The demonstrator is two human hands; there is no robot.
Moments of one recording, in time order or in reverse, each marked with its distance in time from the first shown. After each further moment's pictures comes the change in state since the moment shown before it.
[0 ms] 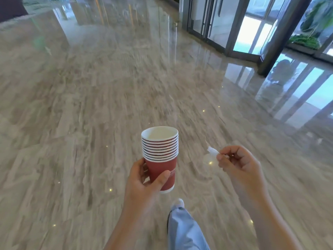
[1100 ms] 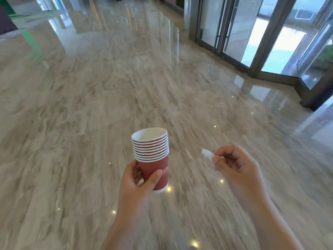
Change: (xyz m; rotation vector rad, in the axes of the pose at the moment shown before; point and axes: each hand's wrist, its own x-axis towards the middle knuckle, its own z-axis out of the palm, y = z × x) left_hand 0.926 0.047 0.082 -0.003 0.016 0.005; right_hand 0.852 0.043 0.342 -0.022 -0.045 0.007
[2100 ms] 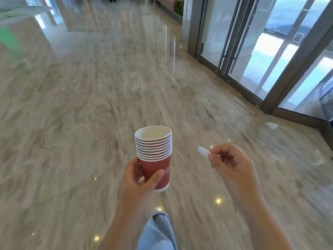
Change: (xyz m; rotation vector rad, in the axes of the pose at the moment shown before) left_hand 0.722 -0.003 0.259 -0.019 0.002 0.000; right_hand 0.755 0.065 0.096 0.009 0.006 -0.039
